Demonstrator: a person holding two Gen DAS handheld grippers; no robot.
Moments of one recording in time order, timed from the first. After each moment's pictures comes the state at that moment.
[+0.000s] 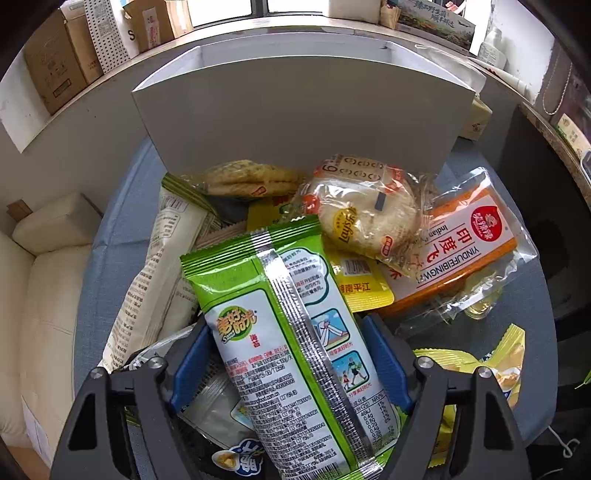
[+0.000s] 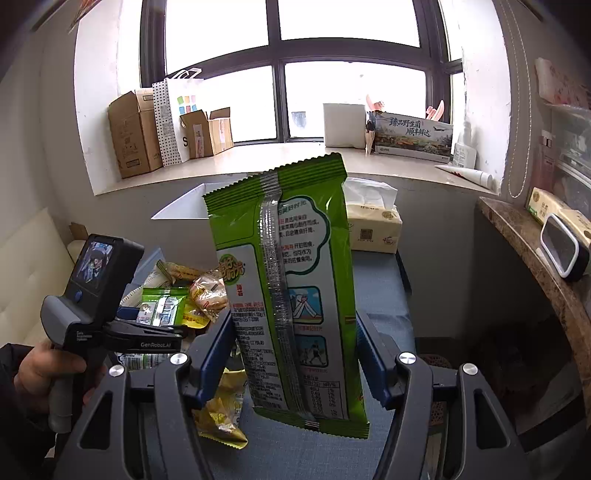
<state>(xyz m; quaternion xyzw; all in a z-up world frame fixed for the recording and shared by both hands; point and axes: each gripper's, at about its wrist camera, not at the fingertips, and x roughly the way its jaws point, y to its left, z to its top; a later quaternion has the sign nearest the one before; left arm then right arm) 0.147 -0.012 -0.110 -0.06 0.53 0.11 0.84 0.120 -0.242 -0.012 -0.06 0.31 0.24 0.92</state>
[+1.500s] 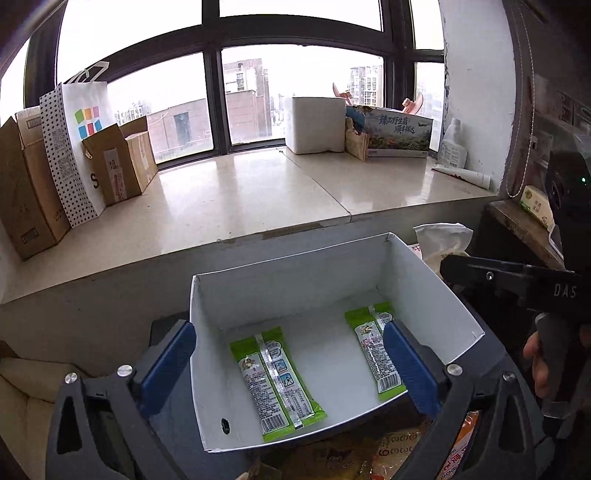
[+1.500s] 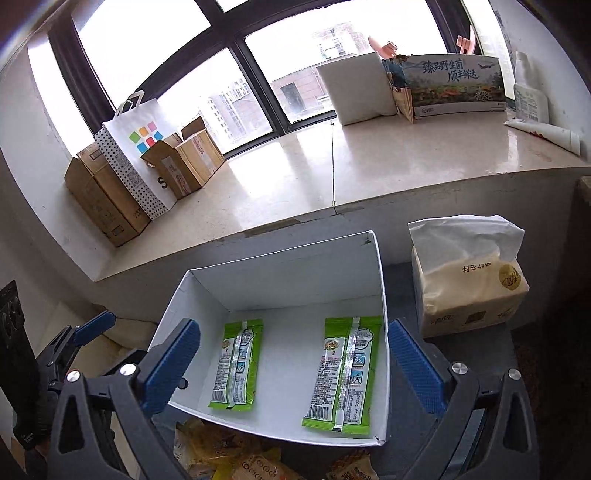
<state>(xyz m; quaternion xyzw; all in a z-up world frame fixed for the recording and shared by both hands) 0.277 0.081 0.033 0.01 0.34 0.01 0.94 0.375 -0.120 0.005 0.09 0.40 0.28 0.87</state>
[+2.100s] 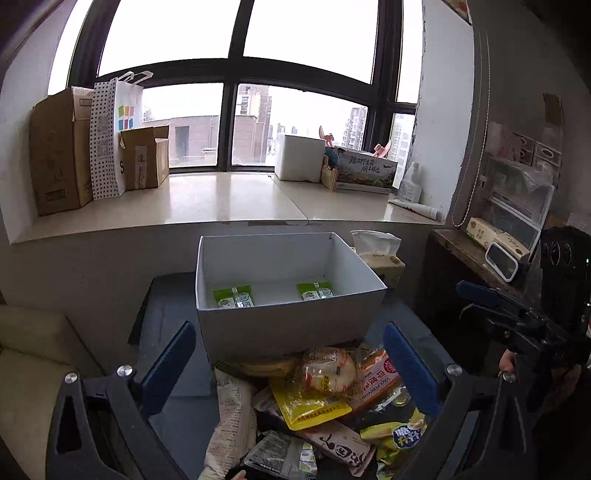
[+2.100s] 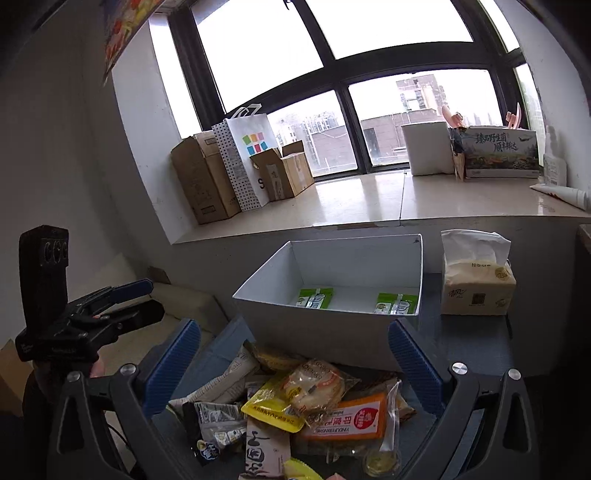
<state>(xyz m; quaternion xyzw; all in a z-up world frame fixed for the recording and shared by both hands) 0.074 0.067 0.052 -0.09 0.27 -0.02 0.96 0.182 -0.177 0.027 0.02 0.27 0.40 0.87</state>
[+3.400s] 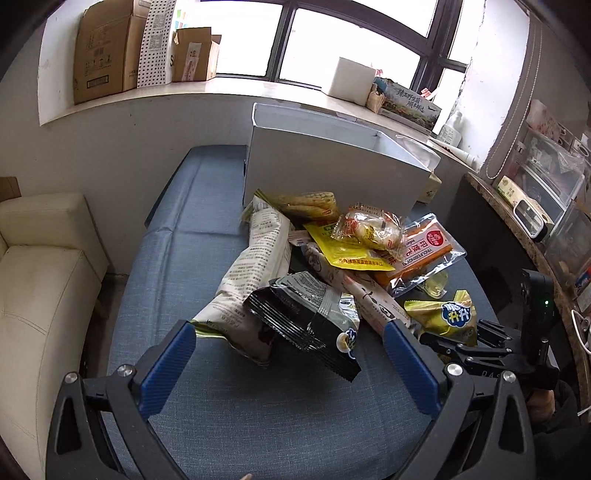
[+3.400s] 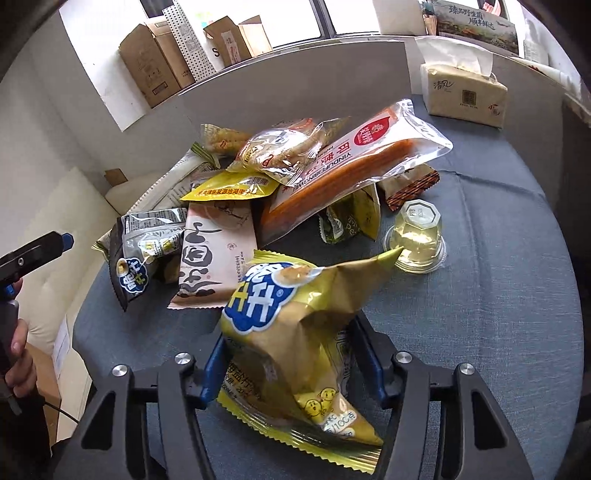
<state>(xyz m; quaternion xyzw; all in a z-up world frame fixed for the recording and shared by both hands) 0.004 0.076 -0.067 -0.14 0.39 0.03 0.91 0.133 -0.178 -0.149 -0.04 0.46 0.33 0.82</state>
